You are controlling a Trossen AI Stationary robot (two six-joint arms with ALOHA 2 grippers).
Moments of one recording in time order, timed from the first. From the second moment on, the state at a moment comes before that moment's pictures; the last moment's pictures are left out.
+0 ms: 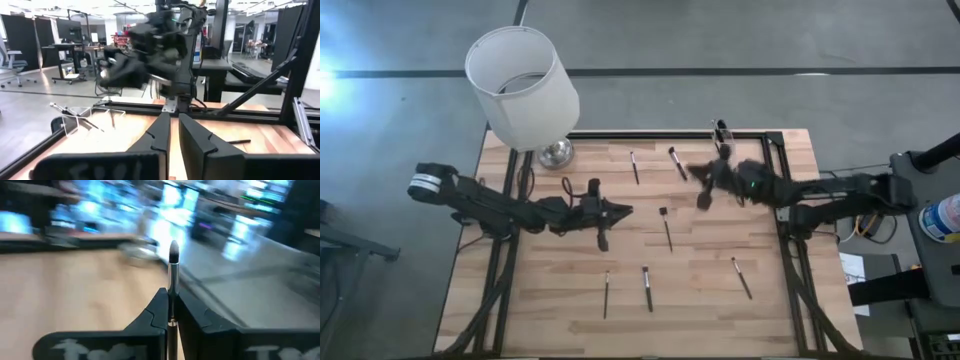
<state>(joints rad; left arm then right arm) -0.15 1.30 0.50 0.92 -0.32 0.01 -0.25 1.09 0.46 0.48 0.25 -0.10</state>
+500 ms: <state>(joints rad) -0.15 1.27 0.47 0.92 -0.31 0.01 -0.84 1.09 0.47 0.31 0.09 -0.13</state>
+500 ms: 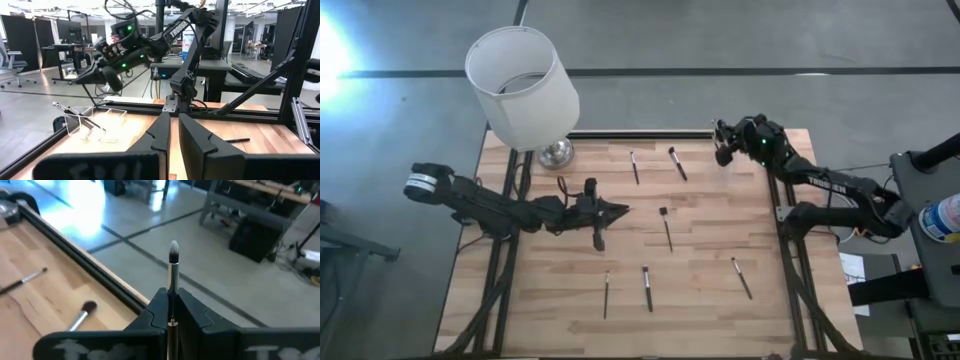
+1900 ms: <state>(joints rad) -0.15 1.27 0.47 0.91 -0.33 0.01 -0.79 1.11 0.54 0.04 0.00 -0.08</state>
